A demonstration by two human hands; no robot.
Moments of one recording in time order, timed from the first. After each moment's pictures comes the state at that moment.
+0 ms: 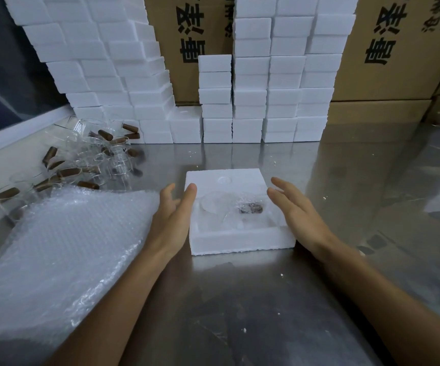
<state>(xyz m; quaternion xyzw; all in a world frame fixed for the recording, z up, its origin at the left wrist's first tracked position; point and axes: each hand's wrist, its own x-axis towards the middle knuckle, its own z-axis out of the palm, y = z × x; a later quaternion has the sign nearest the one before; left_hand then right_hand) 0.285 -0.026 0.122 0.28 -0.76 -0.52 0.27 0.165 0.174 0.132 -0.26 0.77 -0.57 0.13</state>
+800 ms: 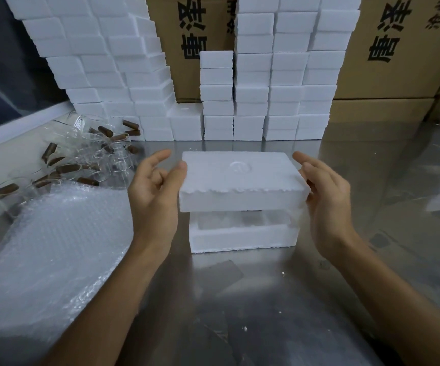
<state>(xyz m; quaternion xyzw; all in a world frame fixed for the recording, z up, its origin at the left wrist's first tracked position) 0.306 -0.002 0.169 0.14 -0.61 -0.62 0.47 0.175 0.180 0.156 -0.22 0.61 -0.76 0.00</state>
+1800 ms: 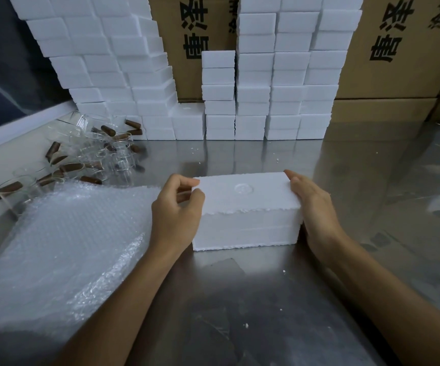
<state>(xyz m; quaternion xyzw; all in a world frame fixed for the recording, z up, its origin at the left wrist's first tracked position) 0.292 -0.010 0.132 0.19 -0.75 -0.47 0.42 0.162 0.172 0.131 -0.15 0.67 -0.72 0.10</state>
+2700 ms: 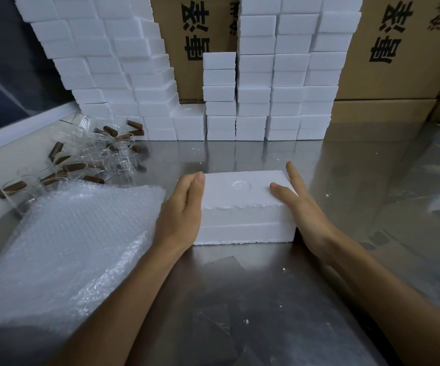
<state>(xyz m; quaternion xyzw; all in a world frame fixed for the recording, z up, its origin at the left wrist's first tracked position) 0.292 -0.010 0.131 0.20 -0.81 -0.43 0.35 0.171 0.176 0.133 -0.24 0.72 -0.63 0.17</state>
